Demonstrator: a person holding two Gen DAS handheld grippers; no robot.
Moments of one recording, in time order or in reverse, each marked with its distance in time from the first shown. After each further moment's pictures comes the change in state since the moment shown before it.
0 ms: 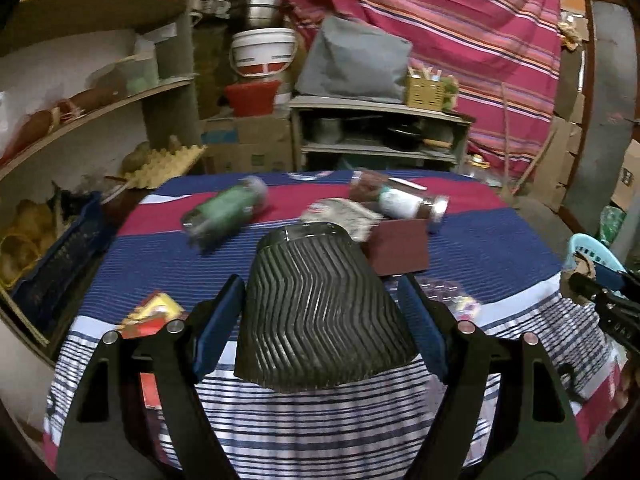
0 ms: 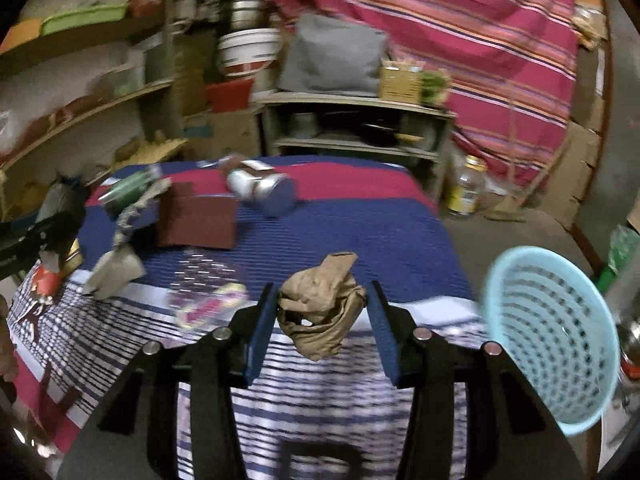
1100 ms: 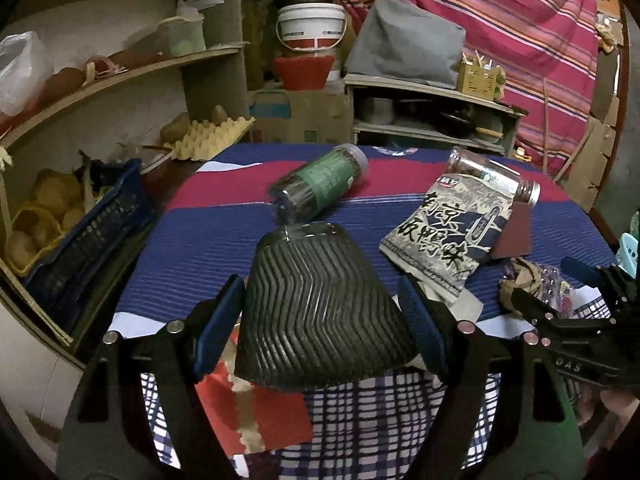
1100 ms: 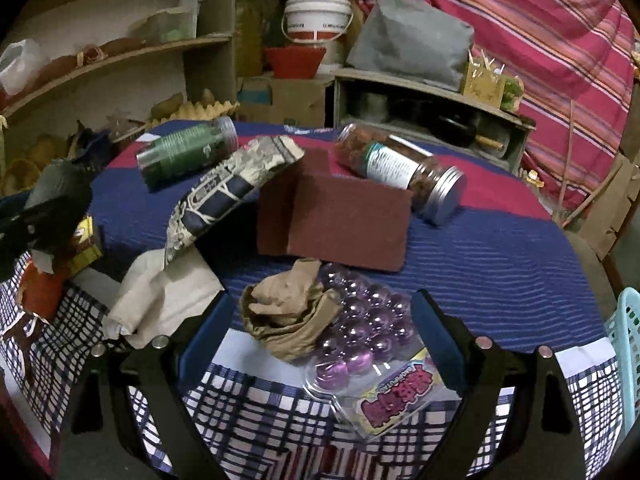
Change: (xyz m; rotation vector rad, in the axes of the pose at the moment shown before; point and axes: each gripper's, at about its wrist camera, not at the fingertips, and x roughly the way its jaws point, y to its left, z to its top) left arm 0.033 0.112 -0.014 -0.051 0.064 0.112; right arm 0.102 0.191 0.004 -0.175 0.085 0.117
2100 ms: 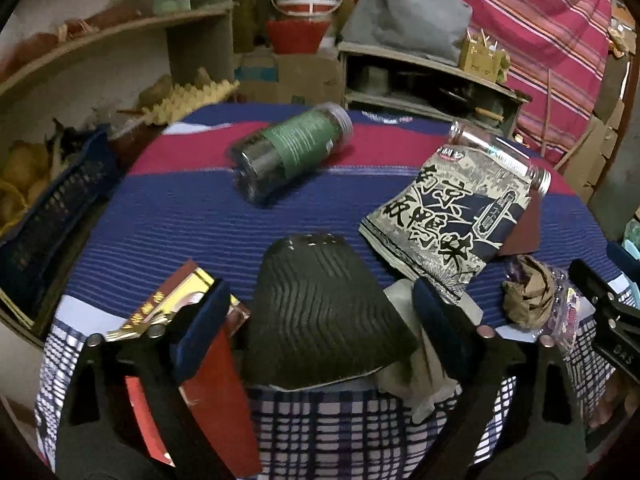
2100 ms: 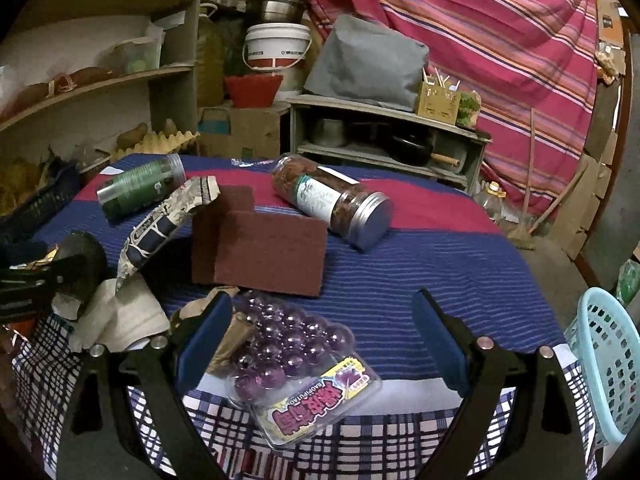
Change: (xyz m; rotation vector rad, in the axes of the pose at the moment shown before) left arm 0.054 -0.019 -0.001 -0.055 0.128 -0.064; right arm -0.024 -0.043 0.005 0.062 -0.113 -0.117
